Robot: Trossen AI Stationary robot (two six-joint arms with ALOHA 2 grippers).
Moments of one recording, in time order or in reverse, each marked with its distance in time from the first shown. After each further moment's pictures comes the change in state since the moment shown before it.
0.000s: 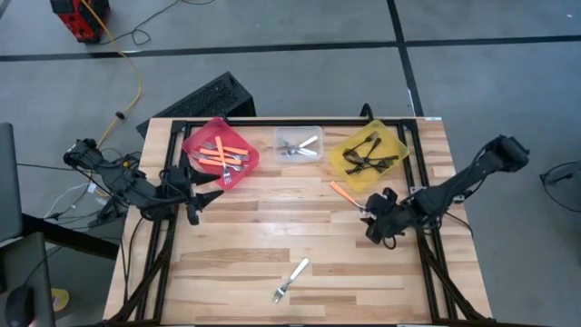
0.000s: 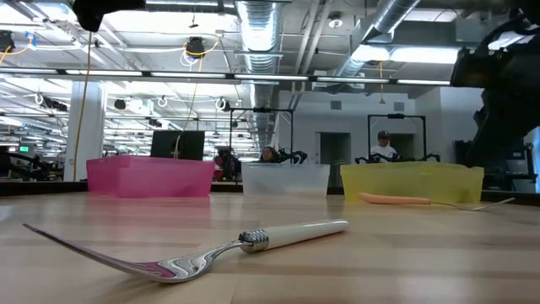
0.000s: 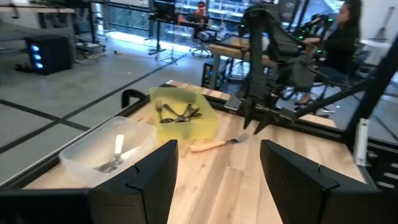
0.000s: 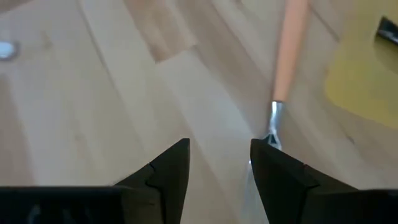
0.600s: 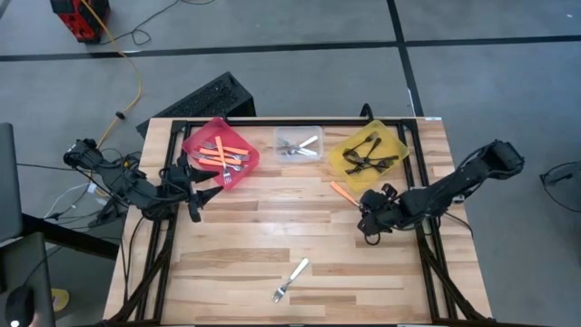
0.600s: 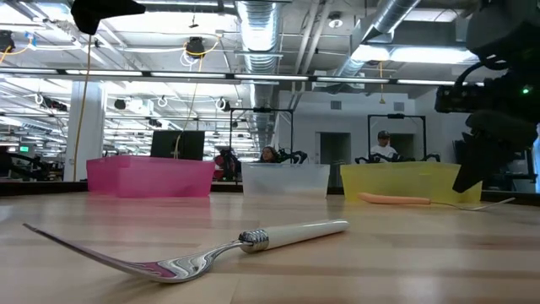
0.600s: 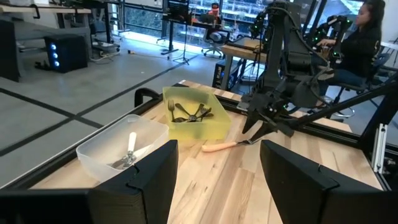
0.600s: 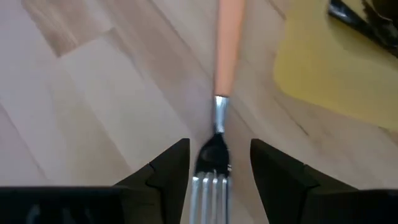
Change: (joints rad) left arm 0.000 0.000 0.000 -0.027 -0.055 -0.027; right arm -0.110 0.189 0.000 0.001 0.043 0.026
